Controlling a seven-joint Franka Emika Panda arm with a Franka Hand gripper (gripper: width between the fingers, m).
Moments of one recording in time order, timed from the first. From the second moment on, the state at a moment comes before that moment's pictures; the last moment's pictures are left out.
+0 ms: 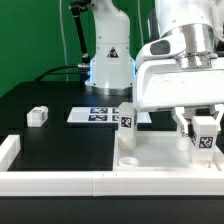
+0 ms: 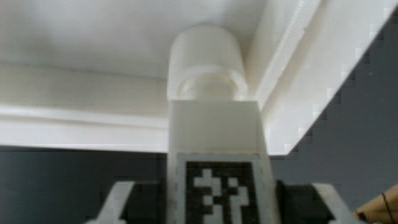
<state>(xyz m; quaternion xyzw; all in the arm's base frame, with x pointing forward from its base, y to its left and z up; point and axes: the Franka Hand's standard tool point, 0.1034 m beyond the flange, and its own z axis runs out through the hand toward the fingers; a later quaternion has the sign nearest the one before) 0.619 0.114 0.074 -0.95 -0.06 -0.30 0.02</state>
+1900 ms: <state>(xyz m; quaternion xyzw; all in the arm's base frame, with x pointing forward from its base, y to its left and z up) 0.632 0.117 0.084 -0.99 -0.02 -0.08 0.07</state>
